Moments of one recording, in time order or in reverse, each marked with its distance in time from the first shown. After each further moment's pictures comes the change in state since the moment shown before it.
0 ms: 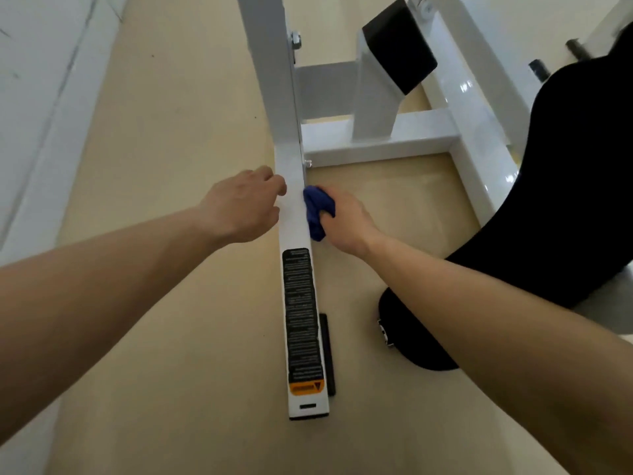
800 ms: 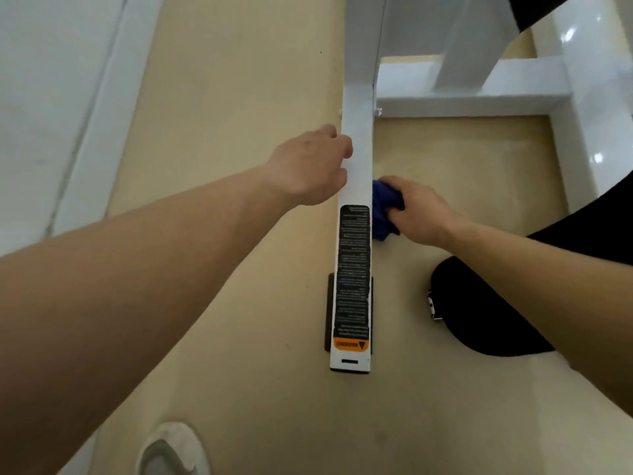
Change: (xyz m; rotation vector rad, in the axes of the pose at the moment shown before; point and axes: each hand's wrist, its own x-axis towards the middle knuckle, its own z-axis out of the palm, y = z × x) left_hand -0.014 0.005 0.013 -0.163 -0.034 -0.071; right_hand -0.006 0.034 0.005 -0.384 -0.204 -0.032
